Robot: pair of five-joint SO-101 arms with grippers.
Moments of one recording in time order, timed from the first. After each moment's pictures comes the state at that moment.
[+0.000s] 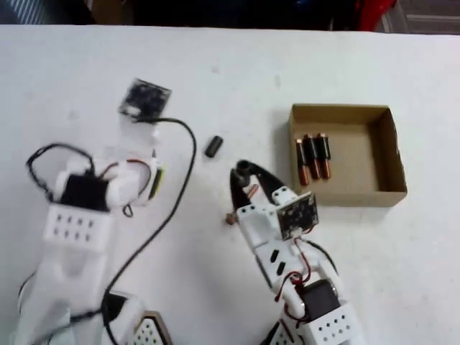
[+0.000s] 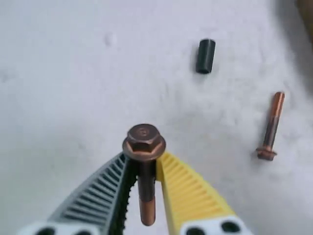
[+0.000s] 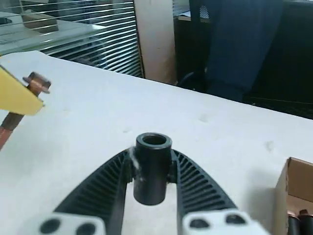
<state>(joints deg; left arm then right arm) 4.2 -43.2 34.1 72.0 -3.6 -29.1 -102.5 96.4 22.4 2.9</state>
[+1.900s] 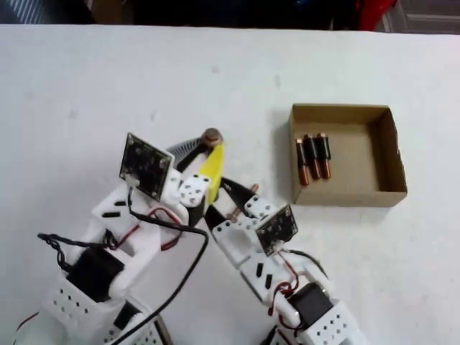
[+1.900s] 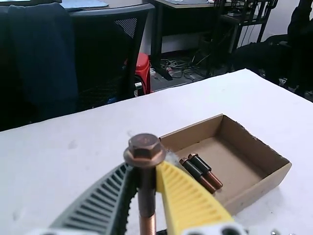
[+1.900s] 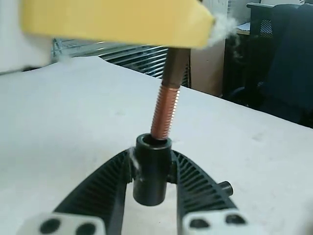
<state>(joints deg) 27.9 -68.3 53.2 40.3 6.0 -40.7 -102.4 96.4 19.5 2.9</state>
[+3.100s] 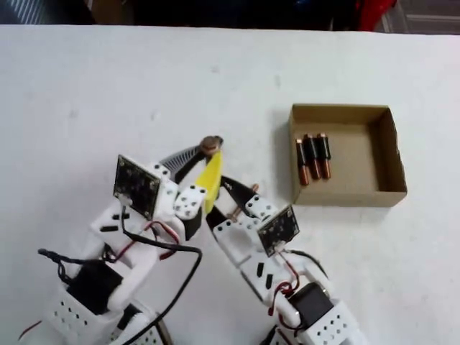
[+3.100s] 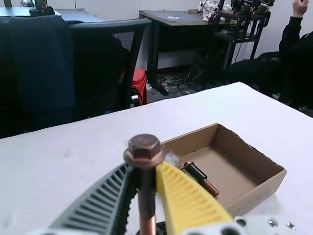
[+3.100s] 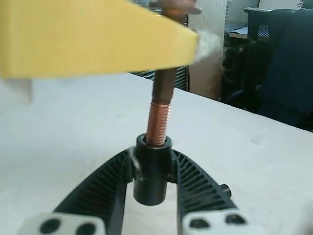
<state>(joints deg) 28.1 -77.6 62.9 34.9 6.4 -40.4 -102.5 96.4 19.5 2.9</state>
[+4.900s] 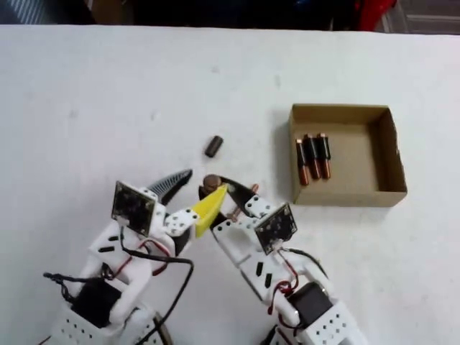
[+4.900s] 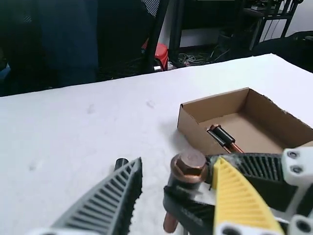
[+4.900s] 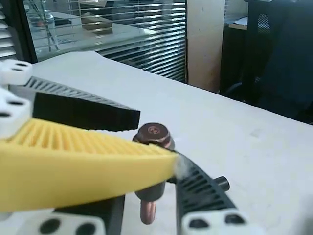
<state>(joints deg) 23.4 -97.4 82.1 42.2 6.5 -39.2 -102.2 96.4 19.6 2.9</state>
